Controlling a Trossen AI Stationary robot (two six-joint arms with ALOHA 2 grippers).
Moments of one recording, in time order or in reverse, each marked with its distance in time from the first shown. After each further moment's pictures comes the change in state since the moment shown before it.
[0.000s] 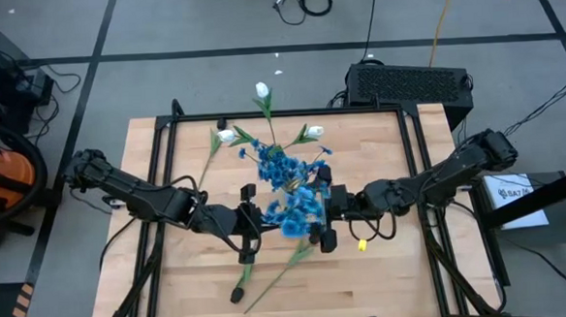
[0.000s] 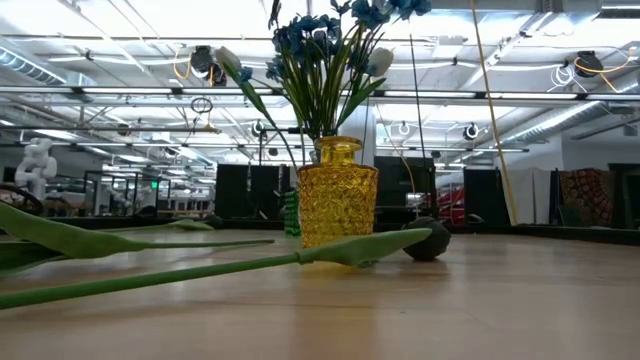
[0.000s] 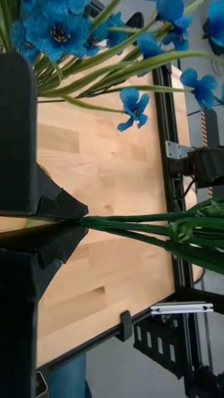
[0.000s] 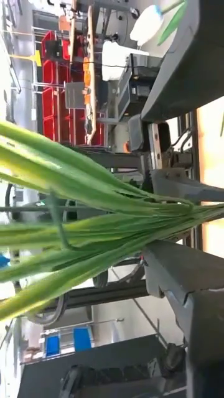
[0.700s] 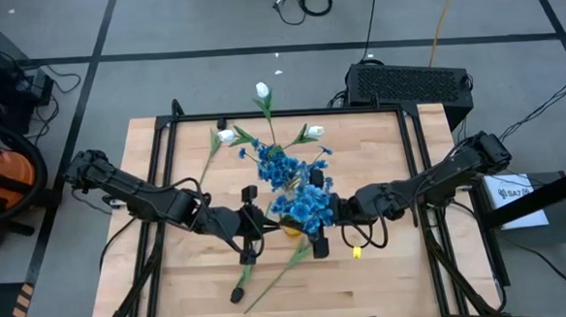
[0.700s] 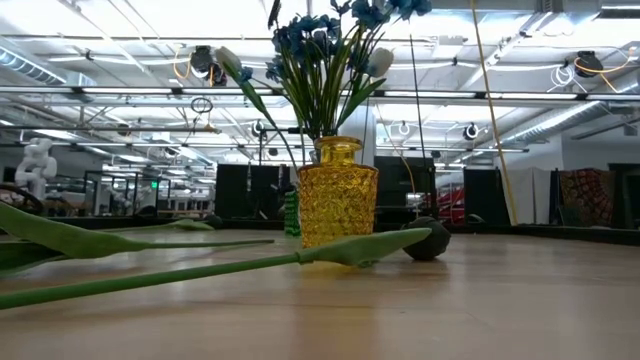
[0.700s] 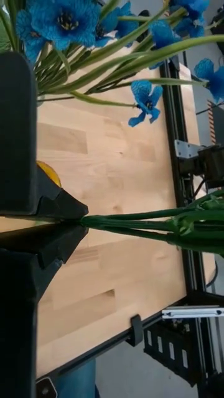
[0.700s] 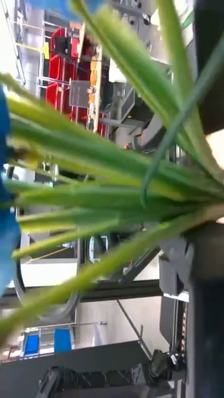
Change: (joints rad) left arm -0.005 0.017 0.000 -0.018 -0.001 0.001; right arm 0.004 0.071 0.116 -0.078 -0.003 -0.083
